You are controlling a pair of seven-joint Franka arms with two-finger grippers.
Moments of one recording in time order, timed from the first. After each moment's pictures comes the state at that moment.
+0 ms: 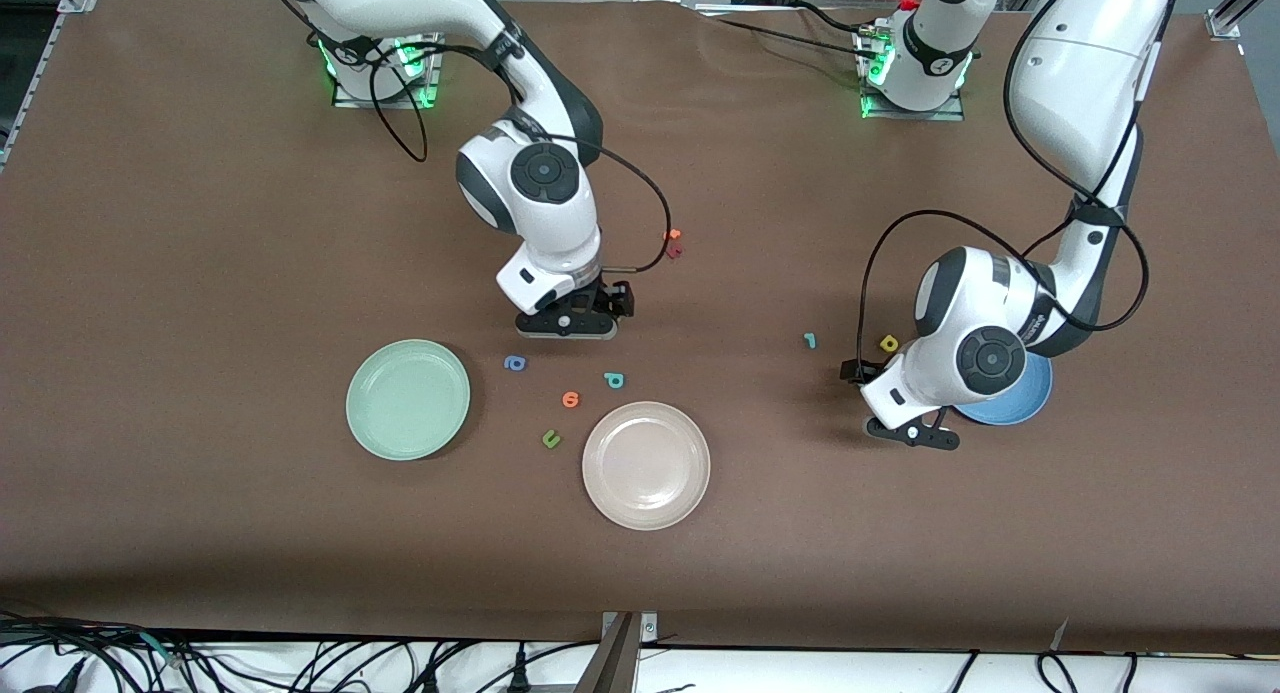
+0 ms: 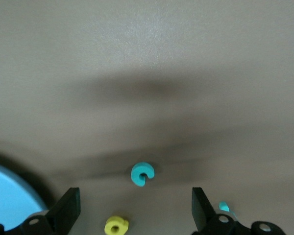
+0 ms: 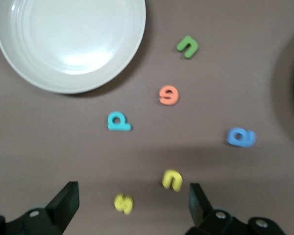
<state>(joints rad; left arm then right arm) -0.13 0.67 -0.10 -1.63 0.04 2.11 -0.07 0.59 0.61 0.11 -1.64 -0.19 2.40 0.87</state>
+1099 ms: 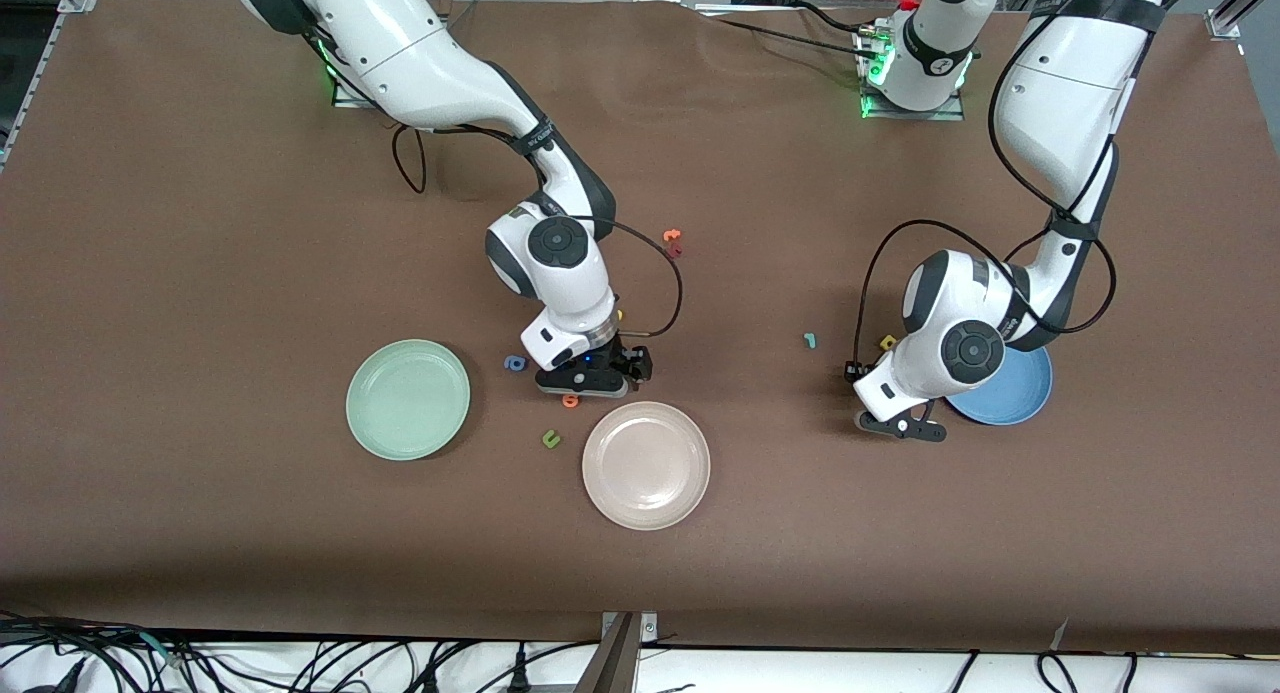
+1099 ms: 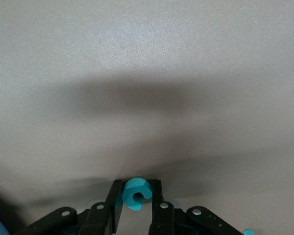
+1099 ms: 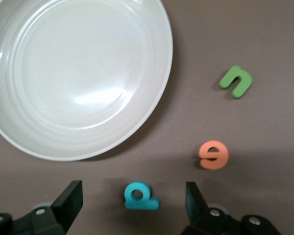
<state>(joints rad) -0.13 0.69 -0.10 -1.74 0.04 2.28 -0.07 0.63 0.87 0.04 -1.44 -0.19 2.58 0.90</state>
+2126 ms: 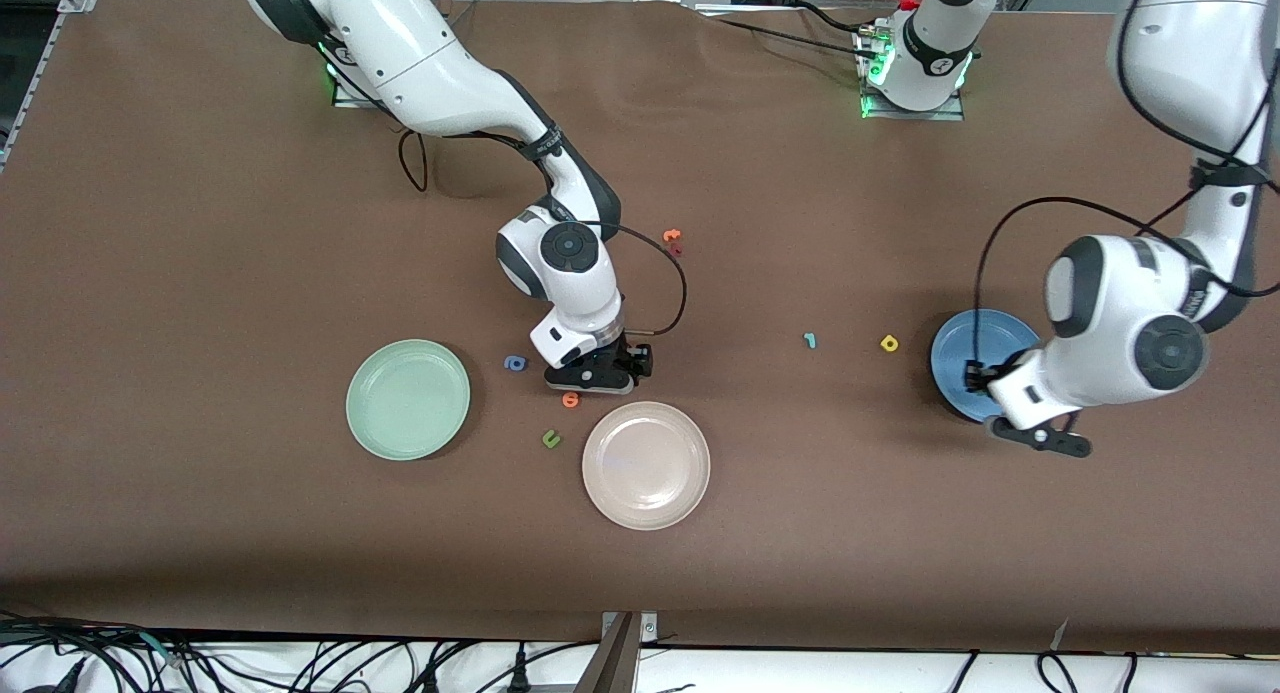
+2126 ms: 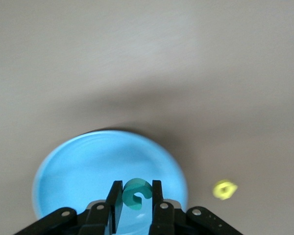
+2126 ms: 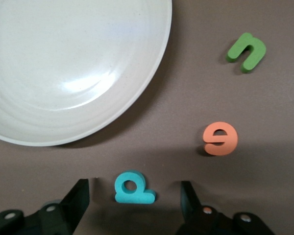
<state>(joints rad) 0.10 0.56 -0.08 -1.66 0.04 2.06 0.27 0.64 0.90 0.04 -1.44 -0.19 2.59 0.92</state>
